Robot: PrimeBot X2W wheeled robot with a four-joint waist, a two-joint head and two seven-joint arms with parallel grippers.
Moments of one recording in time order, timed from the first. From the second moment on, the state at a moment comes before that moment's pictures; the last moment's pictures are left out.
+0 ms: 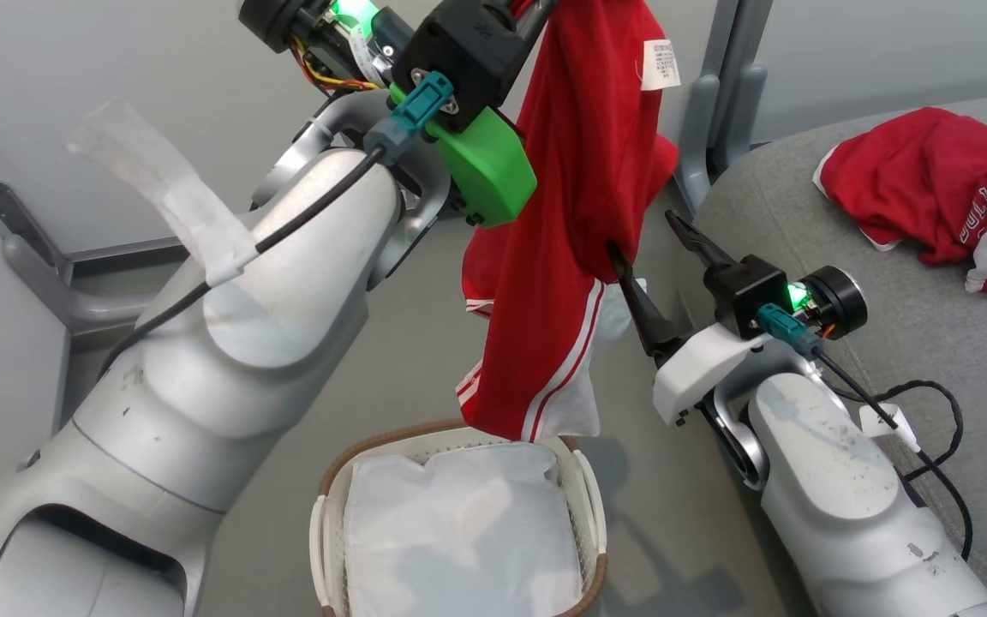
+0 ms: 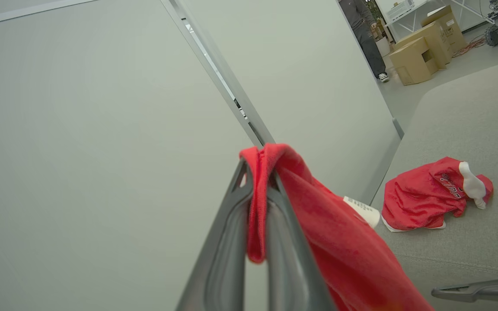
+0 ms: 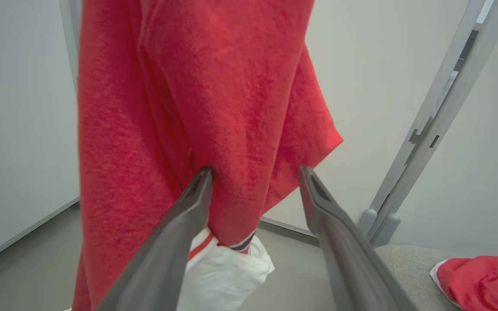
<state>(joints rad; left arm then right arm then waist) -1.10 0.13 -0.78 0.46 -0.29 -0.12 -0.11 -0.58 -0.06 0.33 0.55 0.09 0.13 -0.26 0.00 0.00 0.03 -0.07</state>
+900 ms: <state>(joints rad) -1.00 0.18 -0.77 0.37 -0.36 -0.07 -0.10 -0.72 -0.17 0.65 0.47 0.32 0.13 -0.26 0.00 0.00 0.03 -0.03</state>
